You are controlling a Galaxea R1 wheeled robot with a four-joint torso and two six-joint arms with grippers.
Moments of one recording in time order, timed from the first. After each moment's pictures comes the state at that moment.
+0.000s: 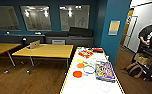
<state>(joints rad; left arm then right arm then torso) 1.51 2.63 -2.27 0.79 -0.16 -0.74 -1.49 2.73 -2.35 -0.15 0.11 0.31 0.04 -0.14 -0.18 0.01</state>
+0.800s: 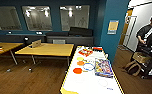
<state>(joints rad) 1.52 2.68 -2.38 0.79 -0.17 -0.74 -1.50 2.72 -2.38 -0.16 0.11 0.31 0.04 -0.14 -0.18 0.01</state>
